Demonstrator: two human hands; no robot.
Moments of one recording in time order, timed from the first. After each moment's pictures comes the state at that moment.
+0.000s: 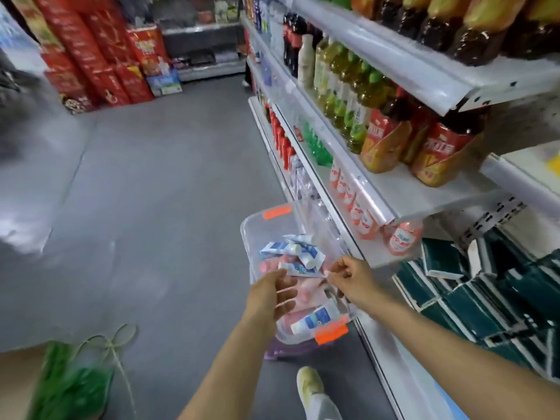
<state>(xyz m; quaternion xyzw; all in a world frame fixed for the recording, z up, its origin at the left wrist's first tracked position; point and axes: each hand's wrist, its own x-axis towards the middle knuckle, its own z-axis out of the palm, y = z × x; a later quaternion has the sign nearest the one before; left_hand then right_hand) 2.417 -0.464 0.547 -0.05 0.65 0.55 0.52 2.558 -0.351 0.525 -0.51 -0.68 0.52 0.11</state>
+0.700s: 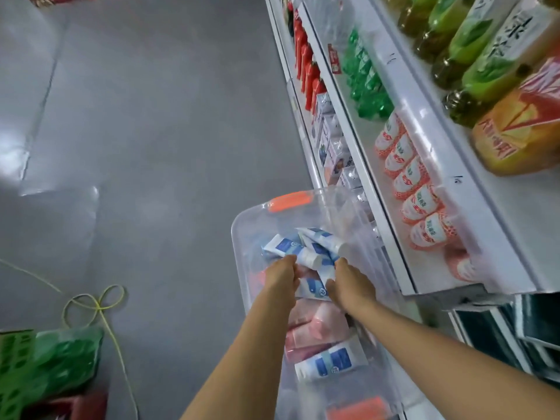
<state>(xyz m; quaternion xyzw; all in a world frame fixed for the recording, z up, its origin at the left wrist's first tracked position) 2.306 -0.277 0.347 -0.25 0.67 0.48 0.52 2.421 -0.215 0.348 -0.53 -0.77 0.30 -0.20</state>
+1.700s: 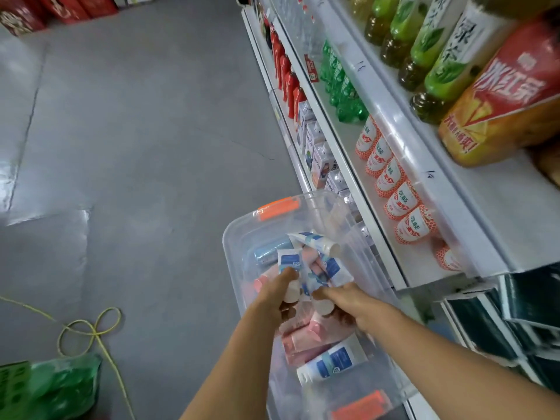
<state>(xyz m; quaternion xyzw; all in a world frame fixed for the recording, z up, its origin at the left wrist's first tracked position) 2.306 -0.297 0.340 -0.16 0.68 0.37 0.61 2.444 -0.222 0.346 -0.61 -0.46 0.63 -0.15</state>
